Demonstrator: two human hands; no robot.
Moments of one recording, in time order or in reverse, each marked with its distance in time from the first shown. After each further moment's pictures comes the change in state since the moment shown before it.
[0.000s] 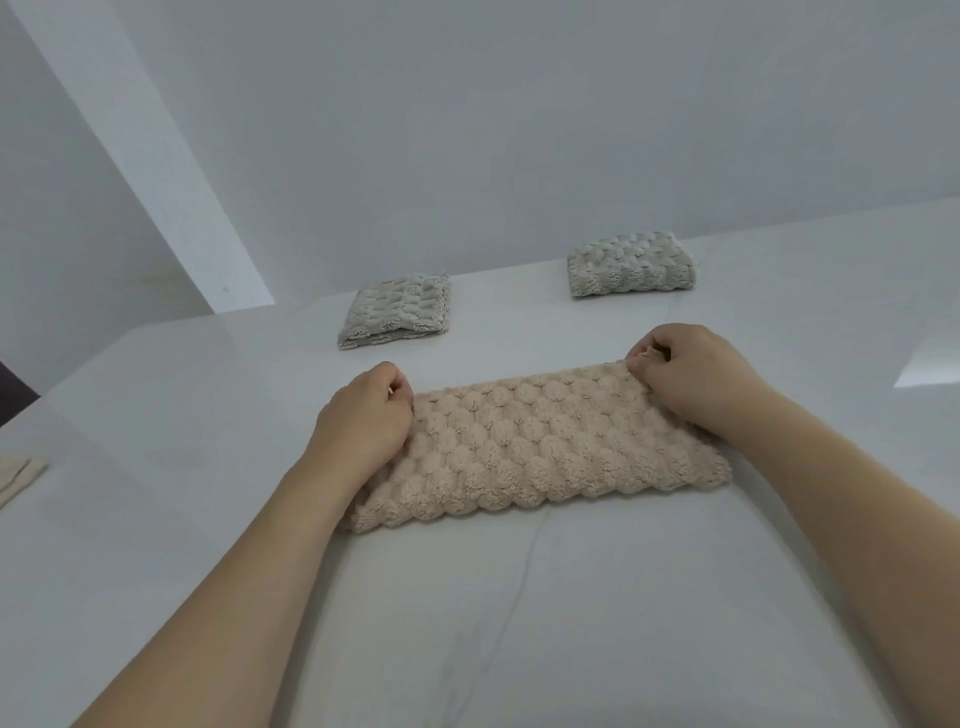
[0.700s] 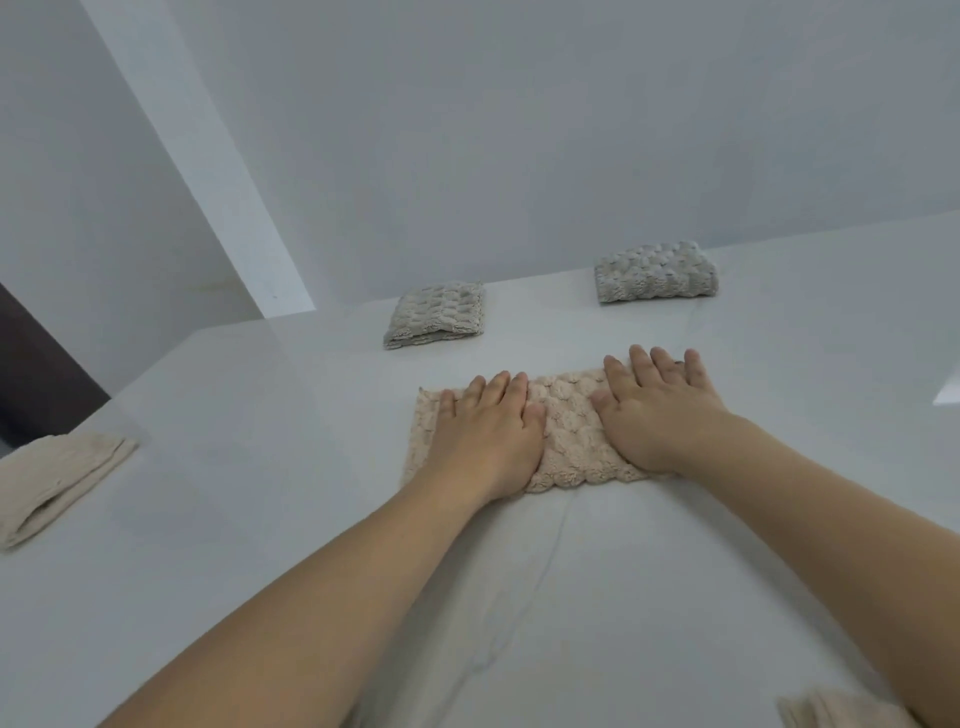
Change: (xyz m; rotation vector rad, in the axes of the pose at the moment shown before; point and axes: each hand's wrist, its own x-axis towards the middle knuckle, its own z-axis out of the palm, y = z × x) left_hand -0.042 0.057 0.030 0.293 -0.252 0.201; right_hand -0.035 -0.033 0.035 -0.627 -0.273 -0.088
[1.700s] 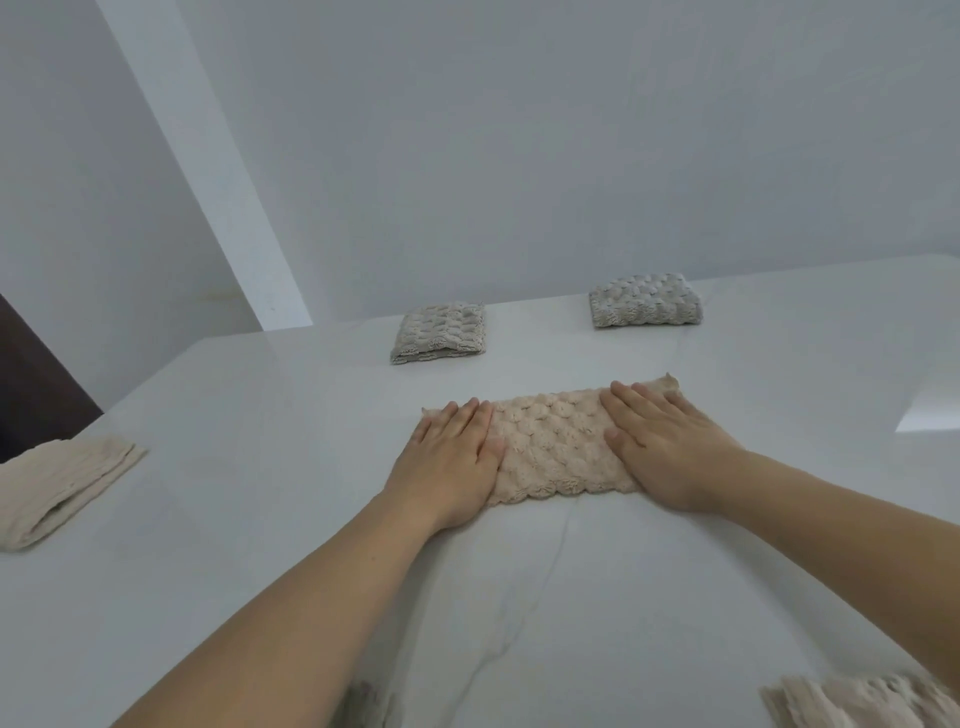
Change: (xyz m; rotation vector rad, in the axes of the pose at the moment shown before) left_hand -0.026 -0.048 -0.006 -0.019 -0.030 0.057; right_hand -0.026 0.018 0.003 -0.018 0.026 -0.212
